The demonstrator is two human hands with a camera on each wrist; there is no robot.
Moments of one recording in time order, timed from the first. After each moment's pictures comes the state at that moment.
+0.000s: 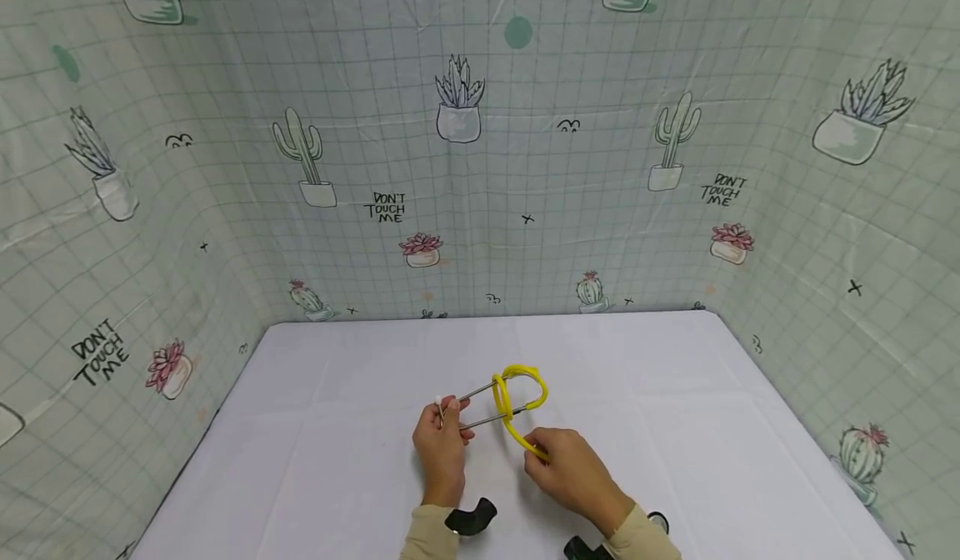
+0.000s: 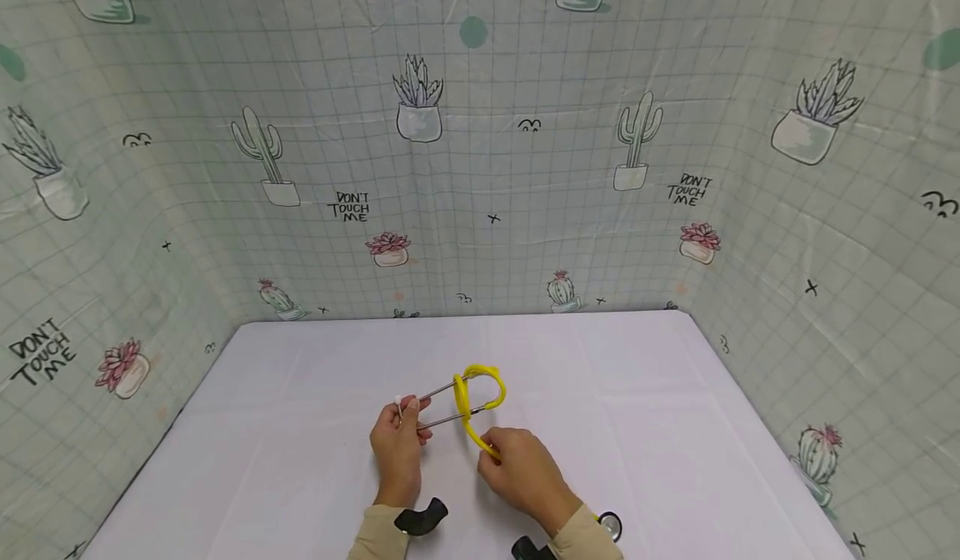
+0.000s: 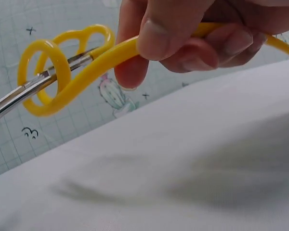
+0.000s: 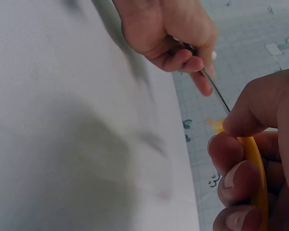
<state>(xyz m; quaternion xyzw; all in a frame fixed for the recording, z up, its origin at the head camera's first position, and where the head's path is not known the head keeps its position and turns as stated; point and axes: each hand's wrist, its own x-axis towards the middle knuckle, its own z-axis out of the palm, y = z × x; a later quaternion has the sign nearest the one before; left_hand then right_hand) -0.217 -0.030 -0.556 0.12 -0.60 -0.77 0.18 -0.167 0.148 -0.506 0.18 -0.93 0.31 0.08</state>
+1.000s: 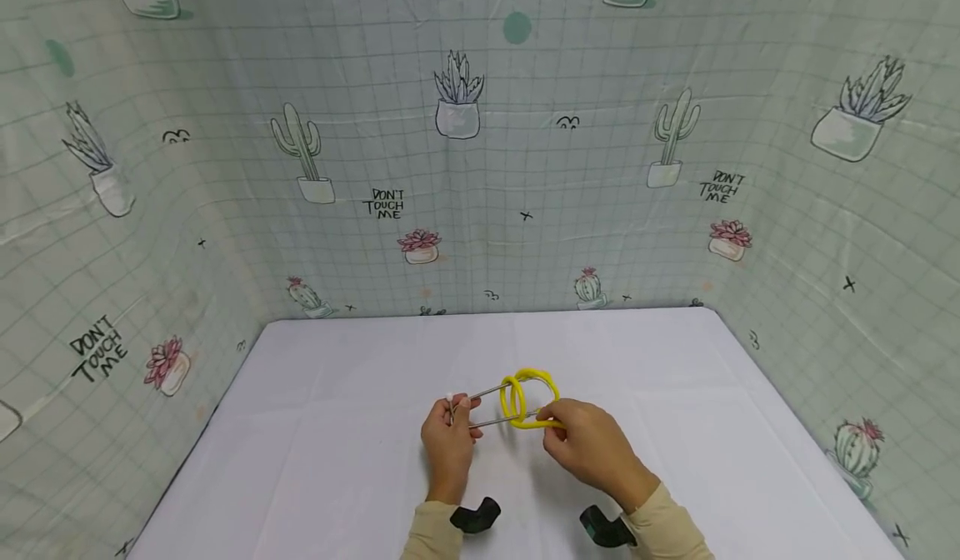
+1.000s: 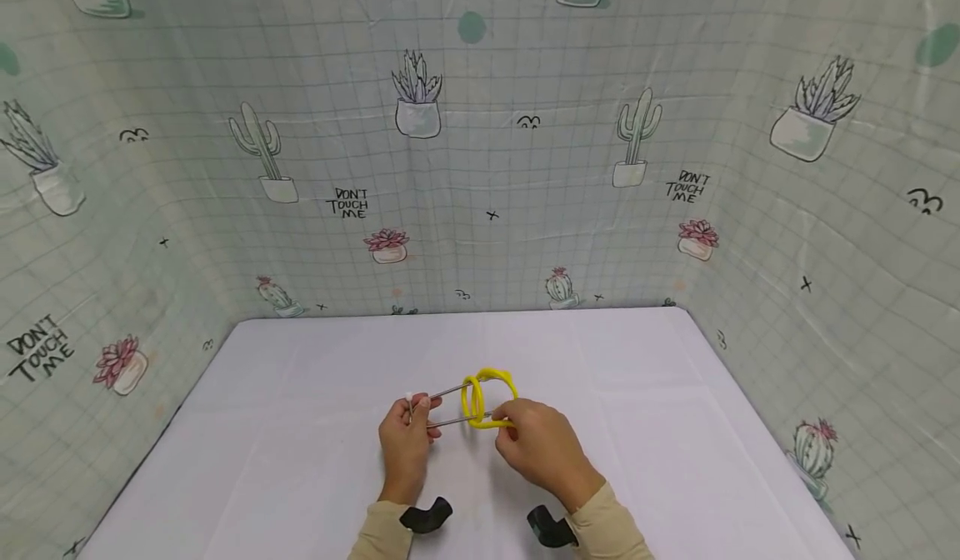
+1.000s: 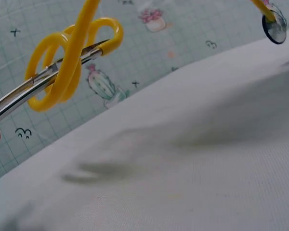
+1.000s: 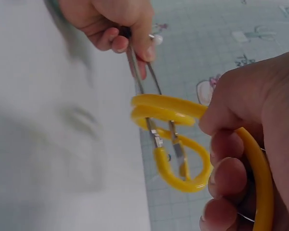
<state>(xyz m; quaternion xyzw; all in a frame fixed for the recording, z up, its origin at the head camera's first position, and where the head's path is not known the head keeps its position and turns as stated) -0.216 -0.022 -0.555 0.09 -0.66 -0.73 0.16 -0.170 0.172 -0.473 0.20 -0.94 0.24 0.17</state>
